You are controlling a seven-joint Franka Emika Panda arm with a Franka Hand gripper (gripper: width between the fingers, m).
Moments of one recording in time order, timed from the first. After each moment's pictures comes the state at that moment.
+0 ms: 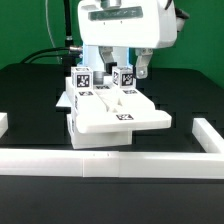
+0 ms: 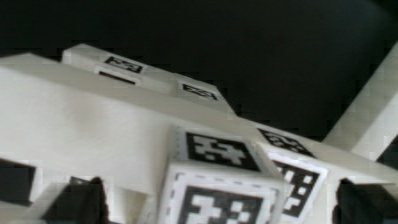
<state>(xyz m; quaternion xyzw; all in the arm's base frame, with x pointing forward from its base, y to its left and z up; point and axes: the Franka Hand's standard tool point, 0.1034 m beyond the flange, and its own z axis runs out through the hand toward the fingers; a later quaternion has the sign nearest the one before) 0.561 0.000 0.117 -0.90 0.44 -0.02 0.06</state>
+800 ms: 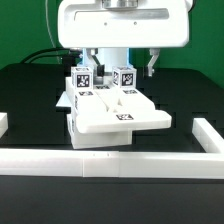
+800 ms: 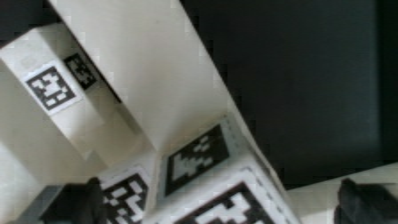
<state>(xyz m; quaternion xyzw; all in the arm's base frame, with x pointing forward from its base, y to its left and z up) 0.561 -0.001 0.115 -0.99 0.10 -0.03 0.03</state>
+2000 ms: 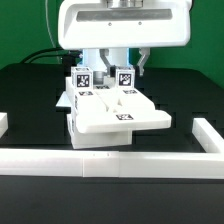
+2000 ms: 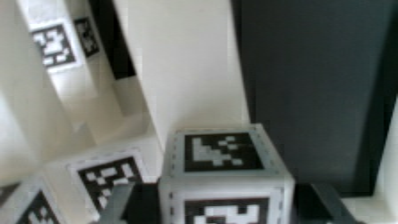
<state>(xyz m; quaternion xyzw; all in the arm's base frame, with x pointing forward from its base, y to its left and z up) 0.561 0.000 0.114 -1.00 0.06 -0.03 0.03</state>
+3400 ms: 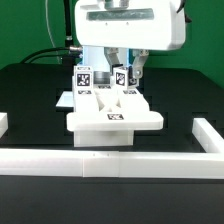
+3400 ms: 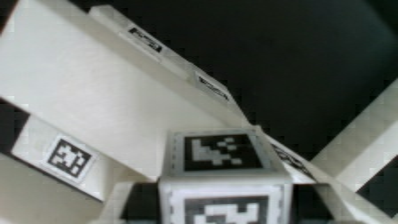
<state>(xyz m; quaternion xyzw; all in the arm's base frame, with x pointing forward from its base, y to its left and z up) 0.562 0.003 0.115 -0.89 0.45 -0.02 0.05</state>
